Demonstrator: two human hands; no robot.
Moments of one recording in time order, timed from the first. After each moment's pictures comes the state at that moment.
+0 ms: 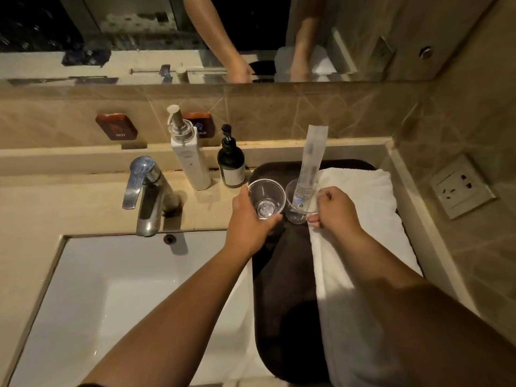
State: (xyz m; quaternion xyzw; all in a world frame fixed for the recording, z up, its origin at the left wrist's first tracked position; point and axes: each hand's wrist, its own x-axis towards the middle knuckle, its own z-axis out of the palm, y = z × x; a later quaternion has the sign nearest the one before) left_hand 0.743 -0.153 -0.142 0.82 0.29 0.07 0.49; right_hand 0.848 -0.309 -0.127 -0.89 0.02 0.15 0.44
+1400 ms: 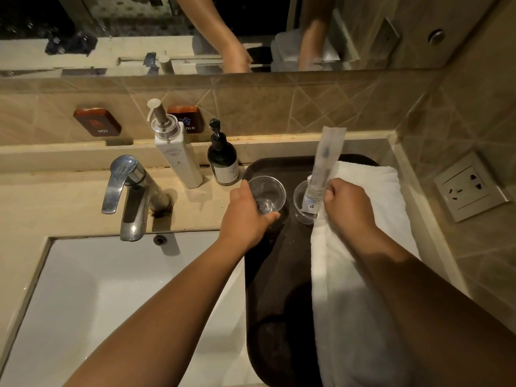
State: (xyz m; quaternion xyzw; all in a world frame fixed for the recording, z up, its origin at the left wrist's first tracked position) left_hand 0.766 -0.158 -0.121 0.88 0.30 0.00 0.38; right_hand 0.873 -0.331 -0.118 -0.97 -0.12 0.05 0.20
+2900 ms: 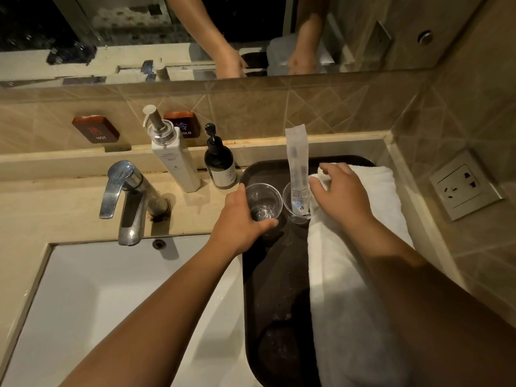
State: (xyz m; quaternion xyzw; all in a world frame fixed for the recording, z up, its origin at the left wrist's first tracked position) left_hand 0.757 -0.149 -0.120 0.89 0.26 -0.04 0.38; right_hand 0.879 -0.322 -0.104 -0.95 -0.14 0.02 0.27
